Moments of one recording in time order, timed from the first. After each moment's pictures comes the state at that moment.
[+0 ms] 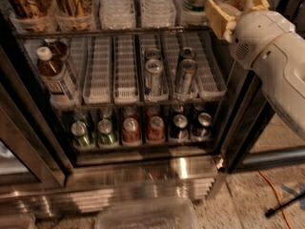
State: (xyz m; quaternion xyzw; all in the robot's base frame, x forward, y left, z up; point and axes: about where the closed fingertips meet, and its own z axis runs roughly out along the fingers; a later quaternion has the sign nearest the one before) arm 0.570 -0.137 1.074 -0.20 0.59 0.12 0.77
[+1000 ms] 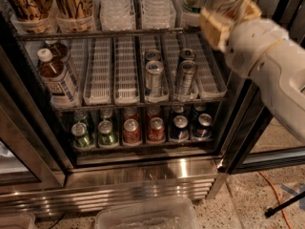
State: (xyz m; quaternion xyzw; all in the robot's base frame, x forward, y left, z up) arm 0.559 -0.126 1.066 -0.23 0.59 0.13 0.76
